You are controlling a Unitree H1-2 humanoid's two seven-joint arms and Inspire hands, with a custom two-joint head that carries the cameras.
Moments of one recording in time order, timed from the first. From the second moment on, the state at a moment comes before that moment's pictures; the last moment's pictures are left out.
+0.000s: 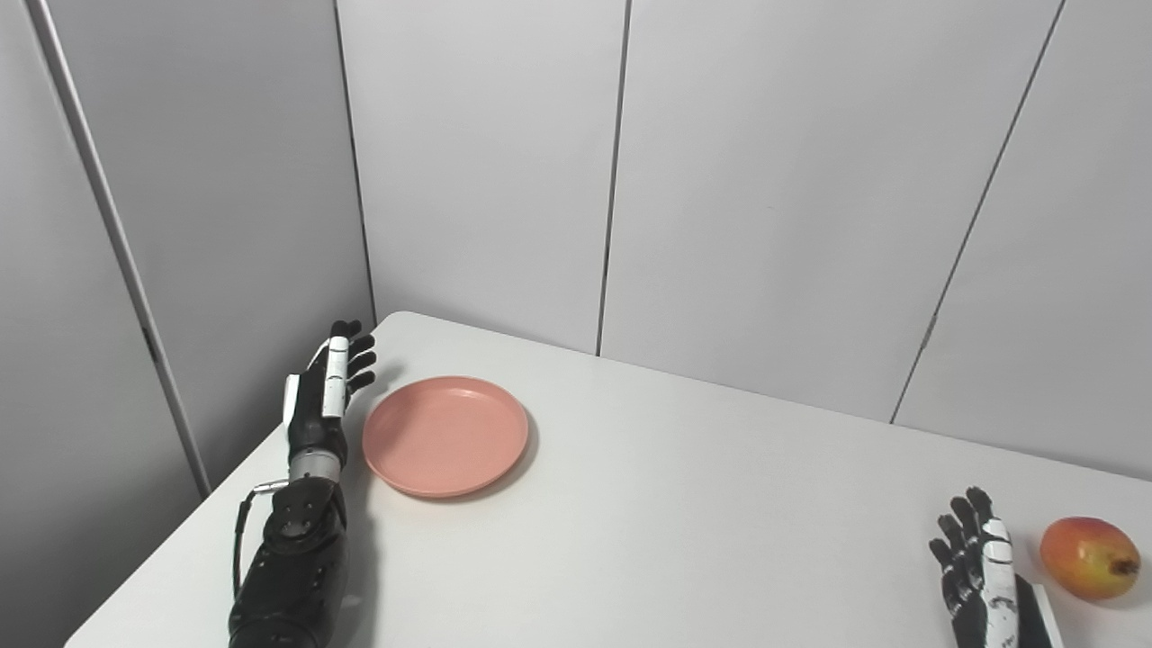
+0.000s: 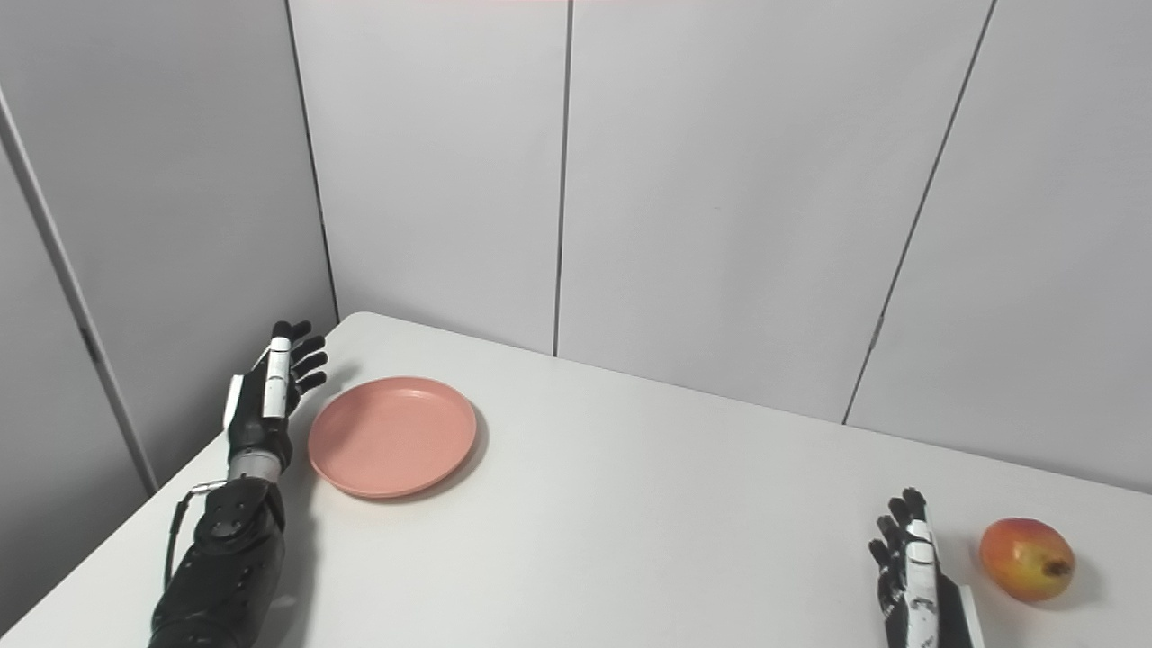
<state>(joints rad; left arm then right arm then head) -0.48 0.34 0.35 0.71 -0.17 -0.26 0.14 -0.27 -0.03 -0.07 0.25 0.18 -0.08 0.10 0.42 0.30</state>
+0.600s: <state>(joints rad) -0.52 0.34 0.30 0.85 -0.19 -0.31 0.04 -0.26 -0.03 -0.07 0.24 0.18 -0.05 0.10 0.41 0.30</state>
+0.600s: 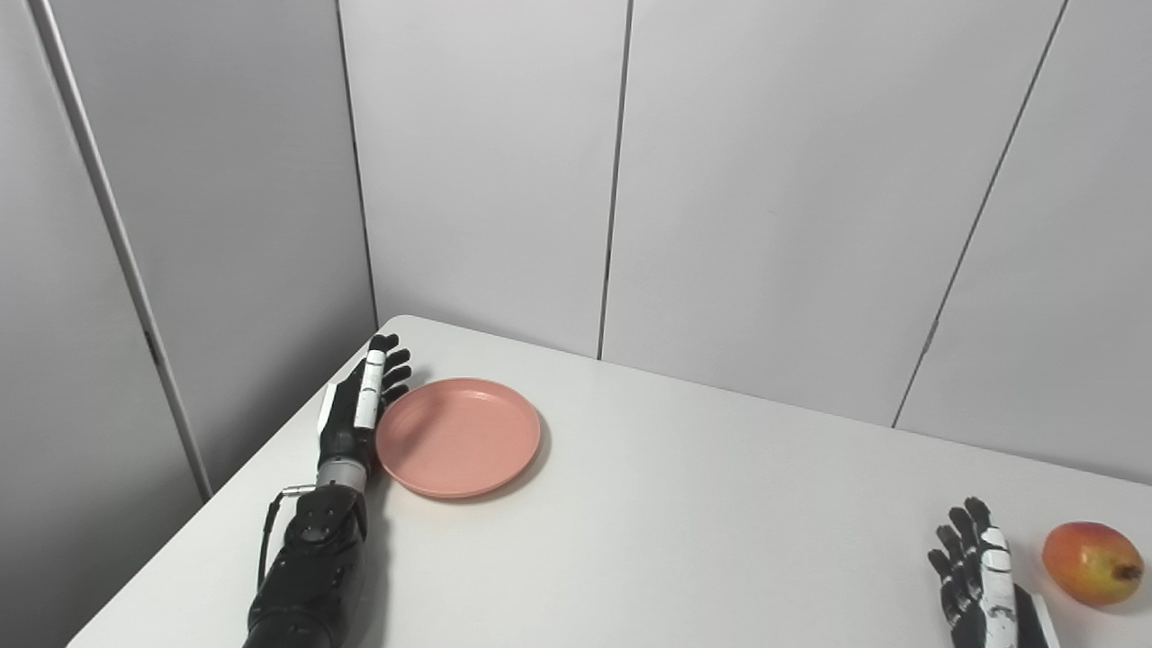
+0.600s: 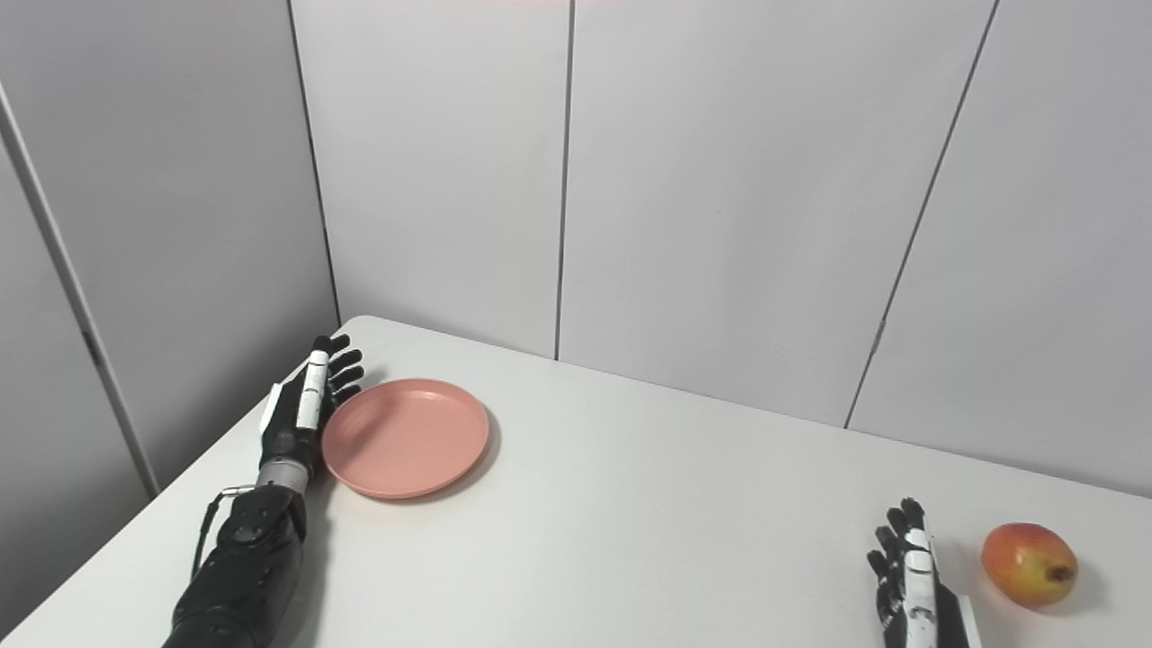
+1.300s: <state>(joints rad) -0.55 0.33 0.28 0.89 -0.24 -0.34 -0.04 -0.26 -0.03 -0.07 0.24 0.18 -0.05 0.10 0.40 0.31</state>
